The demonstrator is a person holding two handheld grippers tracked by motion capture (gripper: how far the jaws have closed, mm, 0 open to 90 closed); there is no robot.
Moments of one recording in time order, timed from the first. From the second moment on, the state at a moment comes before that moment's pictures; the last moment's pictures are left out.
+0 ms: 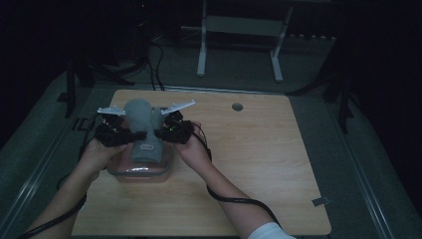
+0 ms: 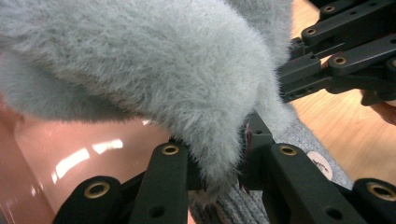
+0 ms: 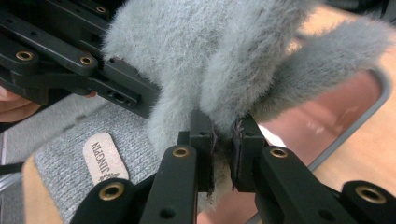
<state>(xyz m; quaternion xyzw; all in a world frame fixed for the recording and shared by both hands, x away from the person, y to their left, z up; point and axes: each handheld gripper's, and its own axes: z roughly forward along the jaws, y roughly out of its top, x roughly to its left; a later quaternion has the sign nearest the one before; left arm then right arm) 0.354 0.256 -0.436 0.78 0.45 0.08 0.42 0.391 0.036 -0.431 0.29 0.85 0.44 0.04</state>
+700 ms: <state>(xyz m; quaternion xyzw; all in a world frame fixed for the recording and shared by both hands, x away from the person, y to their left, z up) 0.389 0.239 -0.501 0.82 0.50 0.04 0.28 0.414 0.081 -0.499 0.33 0.90 0.28 0.05</state>
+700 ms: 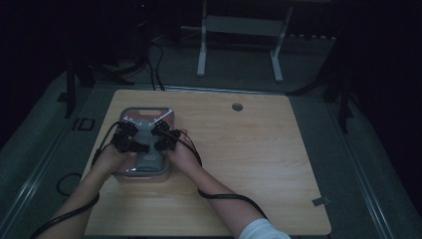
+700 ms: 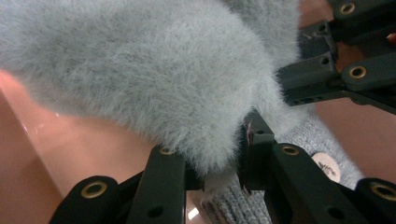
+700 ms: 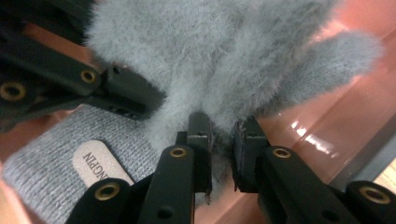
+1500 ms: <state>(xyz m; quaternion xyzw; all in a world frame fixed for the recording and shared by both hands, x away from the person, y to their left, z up) 0.365 0.248 -0.466 0.77 0.51 0.17 0.36 0.412 0.019 -0.447 0.27 0.88 0.38 0.04</state>
